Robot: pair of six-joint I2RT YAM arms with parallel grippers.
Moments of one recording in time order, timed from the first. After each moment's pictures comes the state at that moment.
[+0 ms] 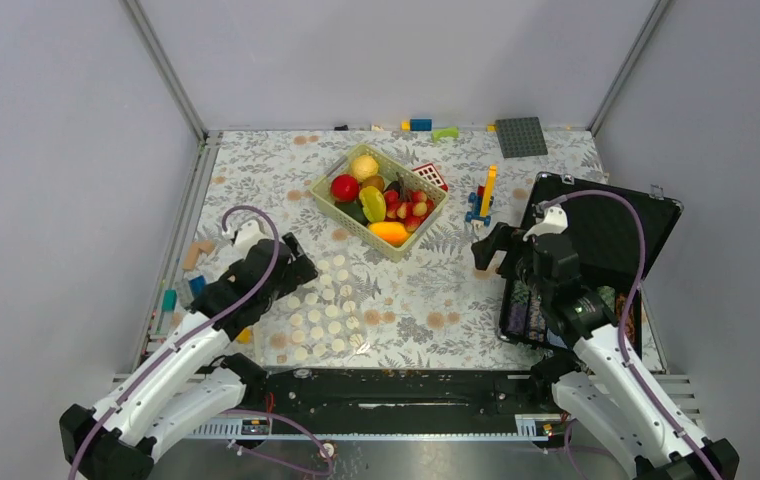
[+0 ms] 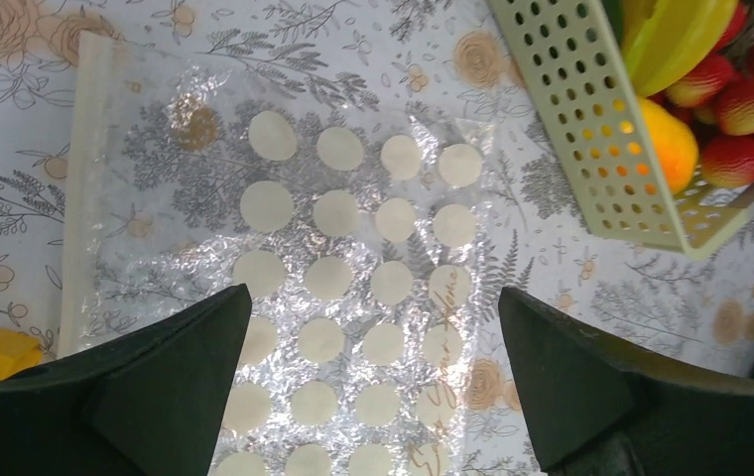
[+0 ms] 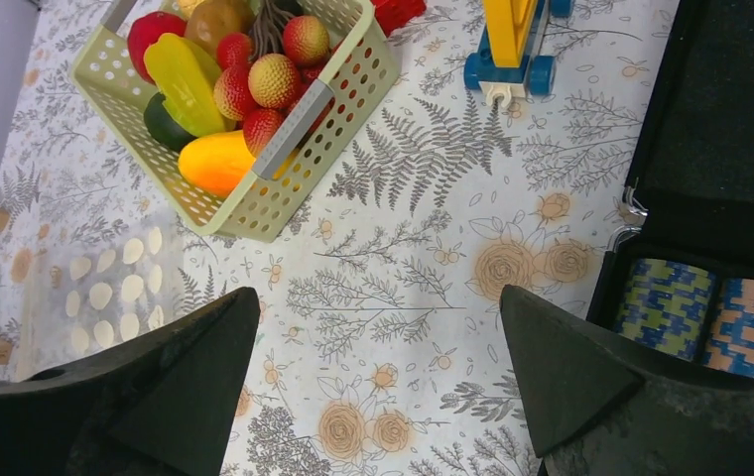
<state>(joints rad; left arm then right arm) -0.56 0.77 0.69 -0.69 -0.42 -0.89 0.38 0.71 0.60 -0.33 0.09 0.50</state>
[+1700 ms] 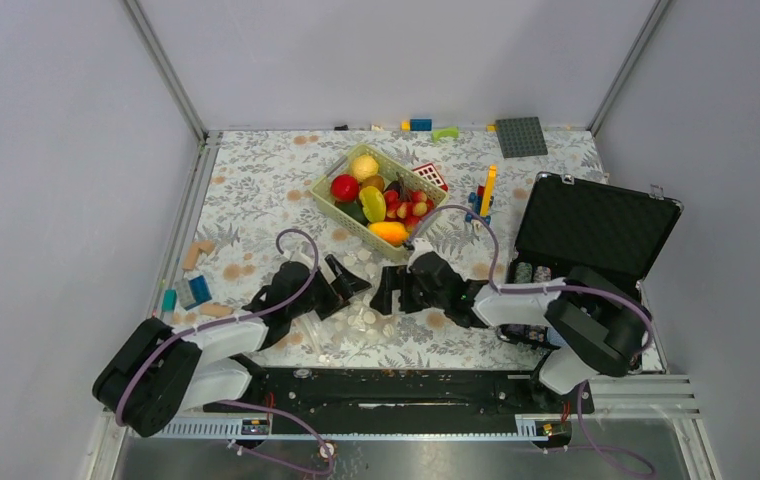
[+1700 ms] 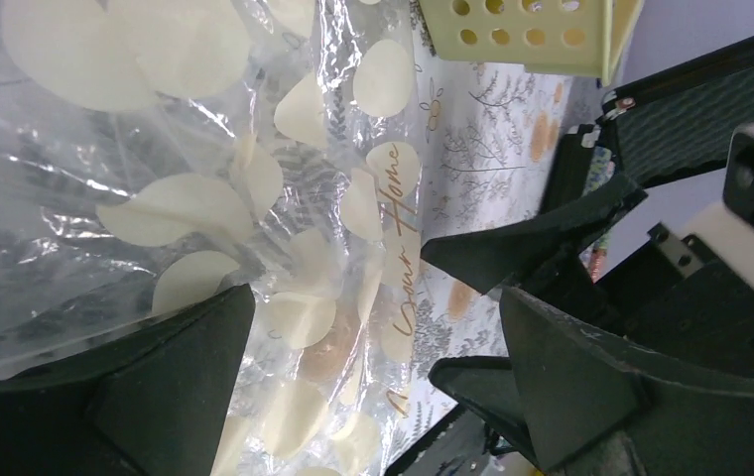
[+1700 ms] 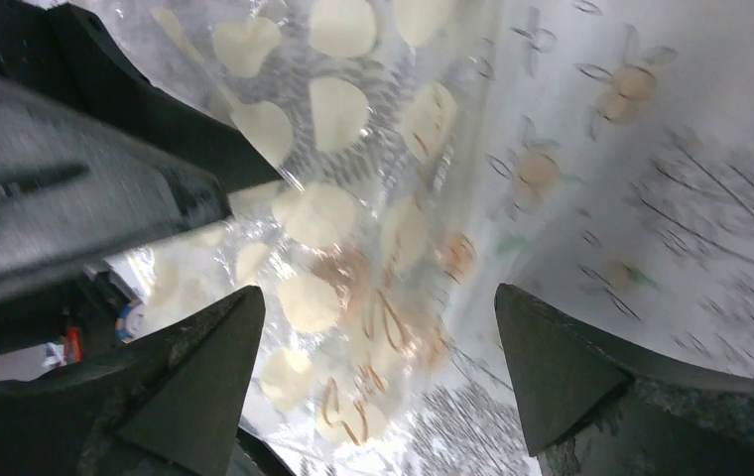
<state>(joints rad) -0.56 1.15 0.21 0.38 0.19 -1.09 0.91 1.59 0.63 0.30 -0.08 0.74</state>
